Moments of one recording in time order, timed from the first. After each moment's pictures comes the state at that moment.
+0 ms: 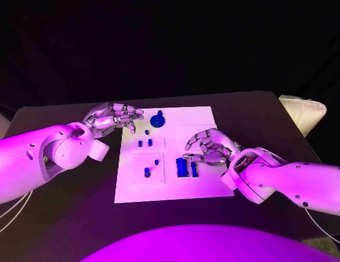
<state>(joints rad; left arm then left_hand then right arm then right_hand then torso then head) 1.10 -0.87 -0.03 1.42 -0.20 0.02 0.30 1.34 -0.16 0.59 0.01 0.24 0.86 0.21 0.25 0.21 0.92 0.14 0.41 0.10 0.92 0.08 1.06 0.42 0.17 0.87 0.17 0.88 0.73 1.02 -0.91 -0.17 1.73 -0.95 -0.68 0.07 1.37 -0.20 0.19 0.29 0.12 0.96 0.09 0.42 0.50 1.47 0.01 1.36 1.31 1.47 -0.06 1.53 1.31 0.03 1.47 0.03 1.30 1.31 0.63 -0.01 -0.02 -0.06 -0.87</state>
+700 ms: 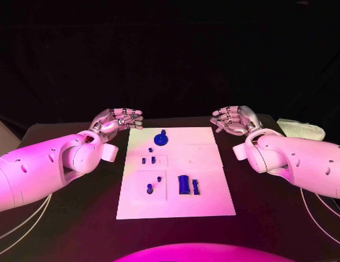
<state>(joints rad) 1.09 -0.79 -0.03 1.27 -0.09 -0.10 0.42 1.29 -0.16 0.52 0.05 0.20 0.77 0.17 0.27 0.19 0.91 0.14 0.28 0.06 0.73 0.11 0.59 0.24 0.17 0.64 0.22 0.50 0.49 1.13 -0.78 -0.14 1.31 -0.38 -0.61 0.36 1.38 -0.21 0.37 0.26 0.12 0.81 0.16 0.28 0.38 1.06 0.10 0.24 0.53 1.08 0.04 0.53 0.58 0.17 1.10 0.14 0.06 0.79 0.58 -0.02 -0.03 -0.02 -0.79</state>
